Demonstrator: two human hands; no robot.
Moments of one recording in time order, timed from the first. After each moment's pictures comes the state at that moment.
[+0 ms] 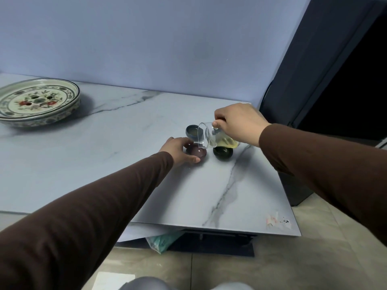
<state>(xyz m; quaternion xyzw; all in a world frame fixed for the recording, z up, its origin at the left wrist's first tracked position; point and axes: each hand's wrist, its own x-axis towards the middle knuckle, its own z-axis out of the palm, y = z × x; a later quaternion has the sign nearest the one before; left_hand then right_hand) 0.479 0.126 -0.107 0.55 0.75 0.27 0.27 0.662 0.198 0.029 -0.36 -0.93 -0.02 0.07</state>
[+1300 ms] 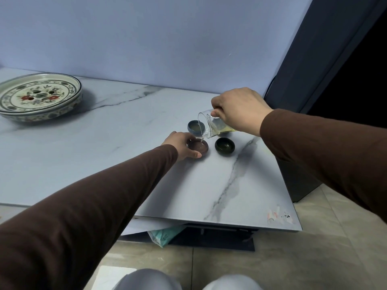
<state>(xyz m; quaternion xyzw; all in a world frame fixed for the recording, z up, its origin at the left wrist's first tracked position) 0.479 0.131 -0.104 0.55 0.76 0.23 0.26 0.651 0.183 0.053 -0.30 -0.94 -0.14 0.06</state>
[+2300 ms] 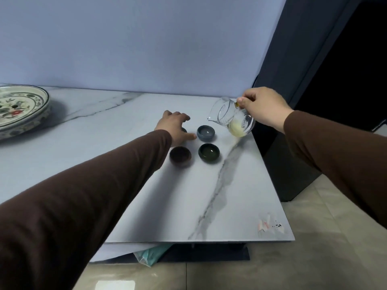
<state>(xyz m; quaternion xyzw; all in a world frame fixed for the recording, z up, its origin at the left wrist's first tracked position) 0.487 0.208 -0.073 0.63 0.74 0.21 0.11 0.731 0.274 0.033 -0.49 -0.84 0.11 0.20</state>
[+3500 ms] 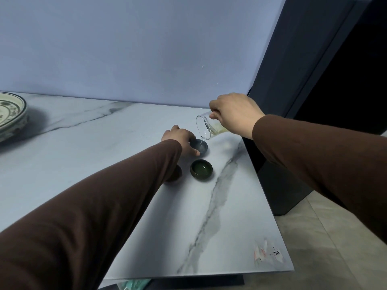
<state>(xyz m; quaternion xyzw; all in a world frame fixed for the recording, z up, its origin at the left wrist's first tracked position) 0.515 0.253 -0.080 0.60 0.77 0.15 0.17 0.680 0.295 0.036 -0.35 -0.92 -0.15 0.08</state>
